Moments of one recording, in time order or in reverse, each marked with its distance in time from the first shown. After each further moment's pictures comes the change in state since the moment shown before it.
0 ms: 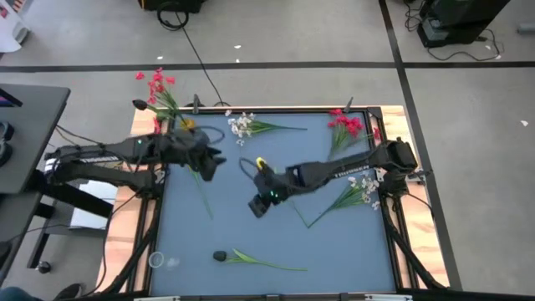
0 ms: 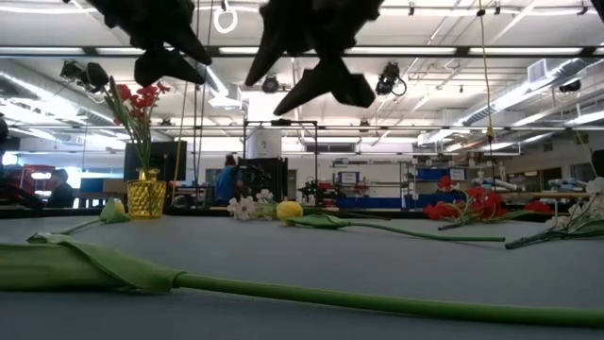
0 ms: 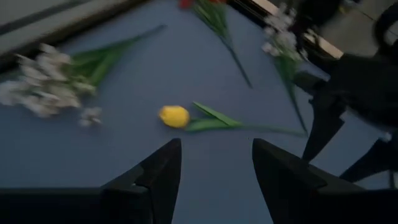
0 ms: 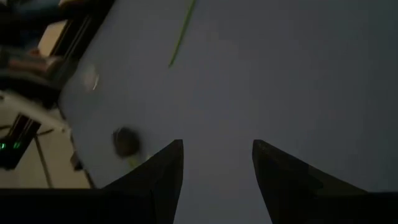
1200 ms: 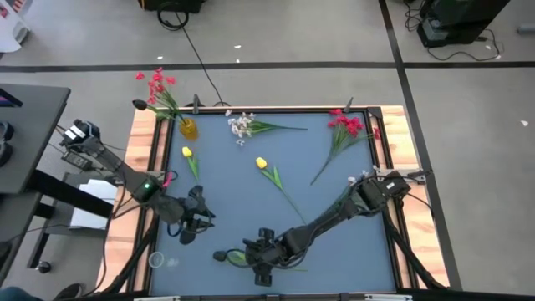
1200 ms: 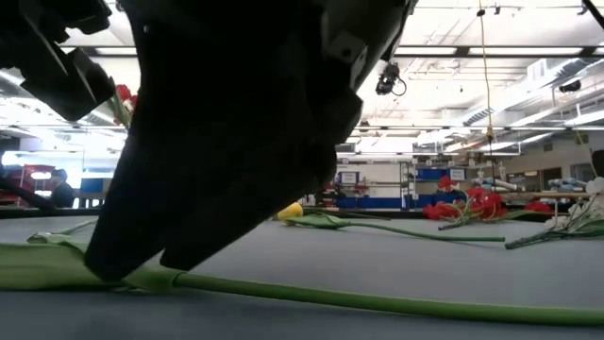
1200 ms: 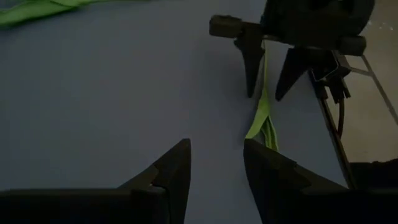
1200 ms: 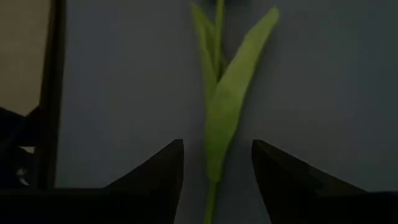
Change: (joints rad) left arm -0.763 0.049 -0.334 0.289 -0.189 -0.134; right arm 0.326 0.443 0.251 0.101 0.124 -0.398
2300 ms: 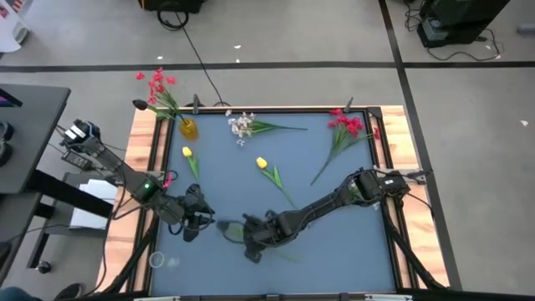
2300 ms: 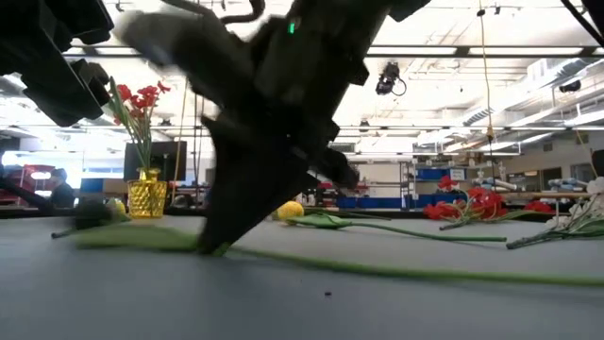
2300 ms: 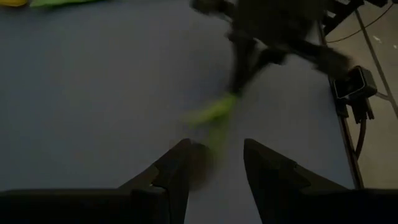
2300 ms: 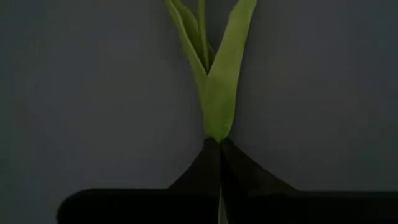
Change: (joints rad) left arm -0.004 -0.001 0.003 -0.042 -0.071 -0.121; right arm -0.114 -0.026 0.001 -0.161 0.063 0.305
